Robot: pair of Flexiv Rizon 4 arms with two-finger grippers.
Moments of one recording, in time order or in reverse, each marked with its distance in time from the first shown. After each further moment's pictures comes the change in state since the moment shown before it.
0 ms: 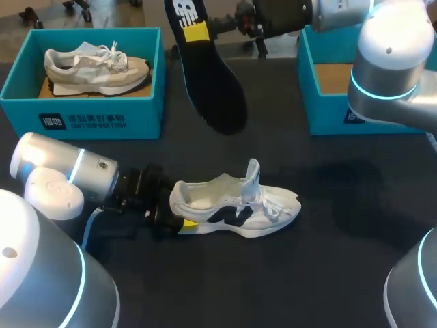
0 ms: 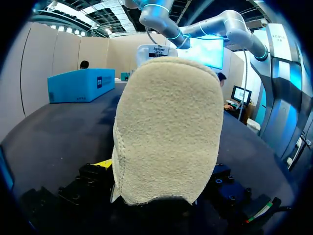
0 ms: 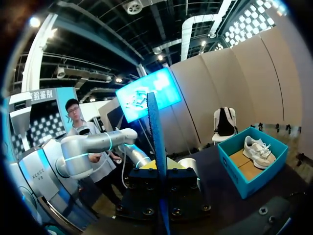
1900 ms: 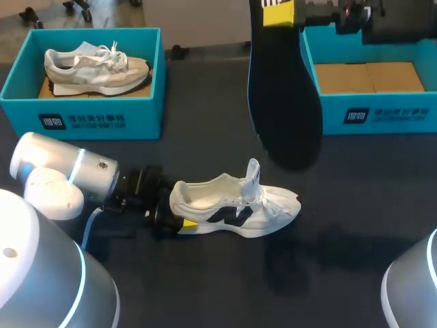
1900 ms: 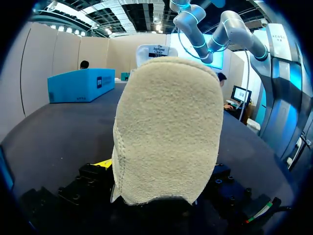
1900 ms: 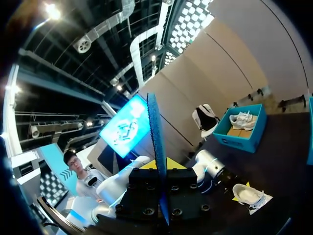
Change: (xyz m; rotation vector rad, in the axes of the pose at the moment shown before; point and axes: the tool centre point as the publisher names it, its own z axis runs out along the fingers) left arm 0.000 0.000 0.000 0.000 0.000 0.000; right arm 0.161 0.023 -0.095 -0.202 -0.226 0.435
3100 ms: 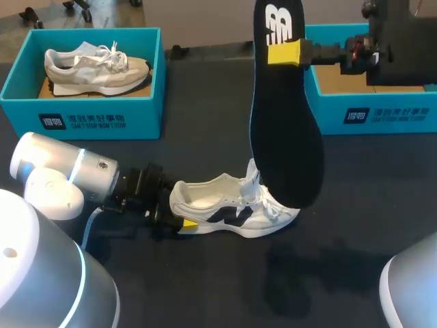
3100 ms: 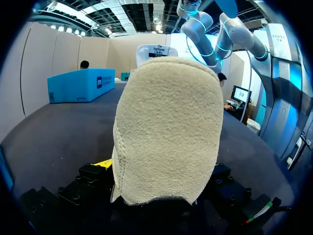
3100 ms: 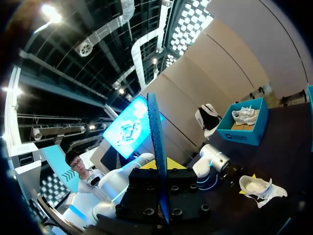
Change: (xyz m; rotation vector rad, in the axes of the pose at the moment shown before) left arm 0.000 0.000 0.000 0.000 0.000 0.000; right arm 0.011 -0.043 -0.006 -0.027 0.023 0.016
